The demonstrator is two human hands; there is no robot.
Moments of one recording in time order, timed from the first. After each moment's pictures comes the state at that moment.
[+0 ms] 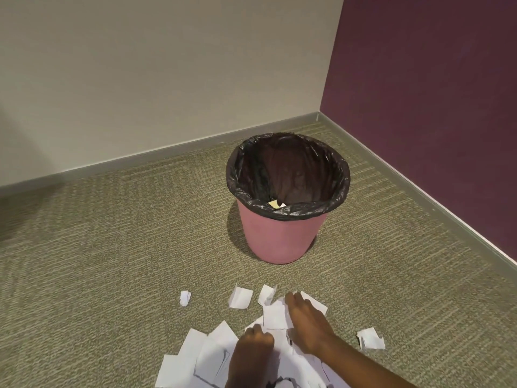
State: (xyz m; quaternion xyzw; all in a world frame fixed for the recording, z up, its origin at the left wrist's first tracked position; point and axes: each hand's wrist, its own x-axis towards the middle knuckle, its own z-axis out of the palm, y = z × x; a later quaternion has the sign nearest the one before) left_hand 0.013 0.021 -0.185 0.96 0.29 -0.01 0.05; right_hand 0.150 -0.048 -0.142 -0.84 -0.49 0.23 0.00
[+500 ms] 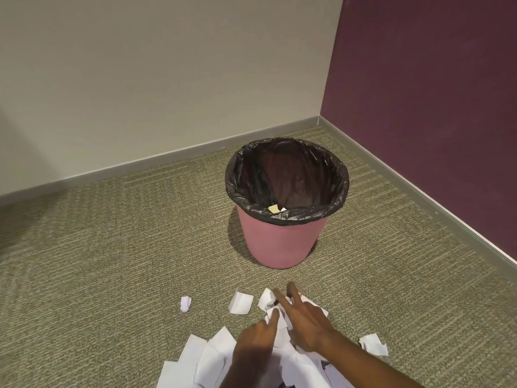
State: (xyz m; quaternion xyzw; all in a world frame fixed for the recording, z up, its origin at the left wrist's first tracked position) left_hand 0.019 0.038 -0.190 0.96 0.29 0.05 -0.01; right_hand 0.165 -0.035 -0.148 -0.81 -0.53 0.24 -0.03
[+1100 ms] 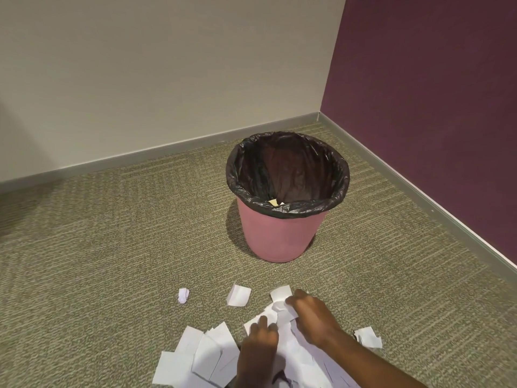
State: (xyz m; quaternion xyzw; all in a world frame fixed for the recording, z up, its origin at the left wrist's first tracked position) left_hand 0.024 0.025 -0.189 0.92 0.35 -0.04 0.17; right_hand 0.168 -0.053 -0.137 -0.83 -0.53 0.18 0.02
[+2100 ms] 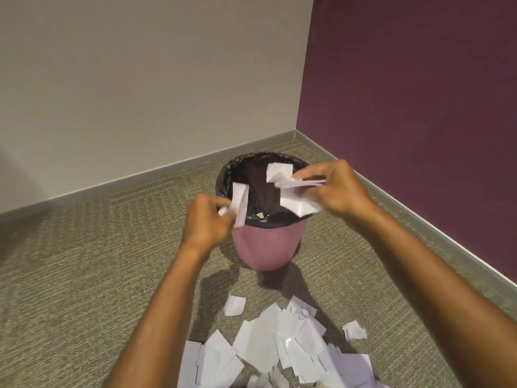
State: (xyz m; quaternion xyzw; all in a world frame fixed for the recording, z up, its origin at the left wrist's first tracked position) left_hand 0.046 0.127 0.118 0.79 0.36 0.25 0.42; right_hand 0.219 -0.014 0.155 -0.79 -0.34 0.19 0.48
